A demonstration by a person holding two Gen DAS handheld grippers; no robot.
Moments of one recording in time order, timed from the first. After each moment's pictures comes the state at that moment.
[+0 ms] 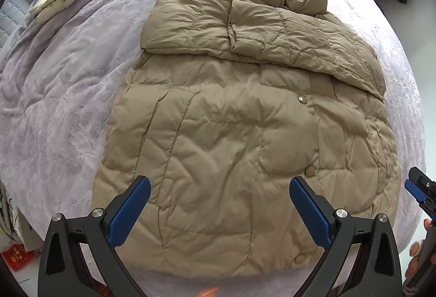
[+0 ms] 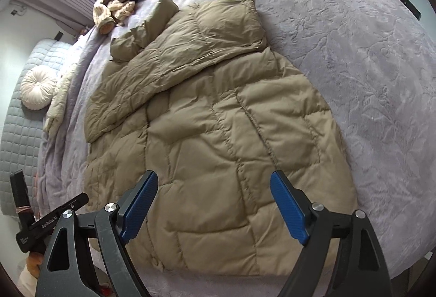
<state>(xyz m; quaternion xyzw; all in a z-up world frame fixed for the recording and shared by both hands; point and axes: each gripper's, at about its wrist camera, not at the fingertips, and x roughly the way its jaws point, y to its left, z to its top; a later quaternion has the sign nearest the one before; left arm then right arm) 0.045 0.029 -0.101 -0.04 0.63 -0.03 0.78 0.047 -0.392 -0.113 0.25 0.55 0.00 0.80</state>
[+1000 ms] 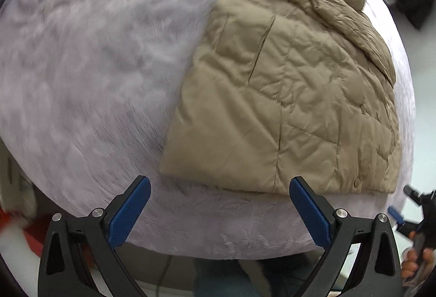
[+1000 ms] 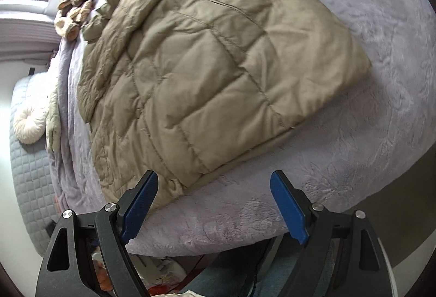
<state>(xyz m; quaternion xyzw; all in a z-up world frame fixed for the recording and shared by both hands) -0.061 0.172 -0.148 -0.16 0.68 -0.02 0.71 -0.061 -0.348 -0.144 0.39 0.61 -0.07 0.69</state>
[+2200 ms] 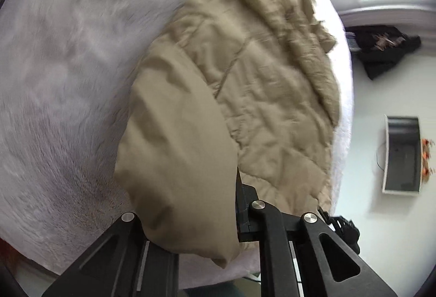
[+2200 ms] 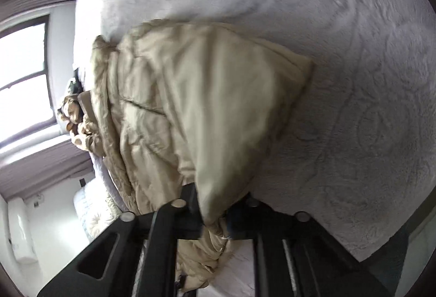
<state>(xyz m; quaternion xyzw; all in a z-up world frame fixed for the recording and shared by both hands) -0.015 0.175 -0.174 -0.36 0.62 -0.13 0.69 -0.077 -0.436 -0.231 0.65 0.44 -0.13 0.61</state>
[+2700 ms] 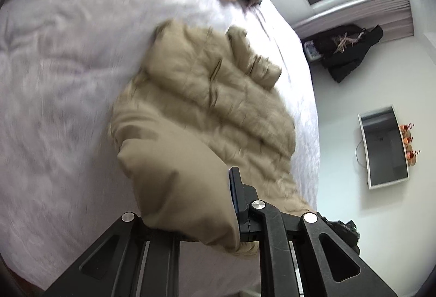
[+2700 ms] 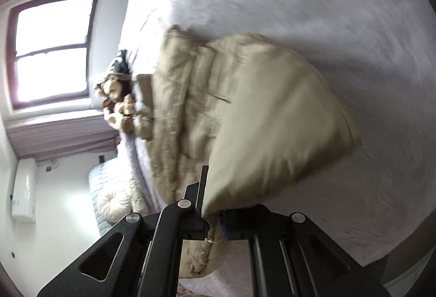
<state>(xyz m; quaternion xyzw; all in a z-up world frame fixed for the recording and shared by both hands) 0.058 0.178 -0.060 -0.34 0.53 -0.18 0.76 -0.033 -0.440 -0.143 0.62 0.39 -0.04 0.68</state>
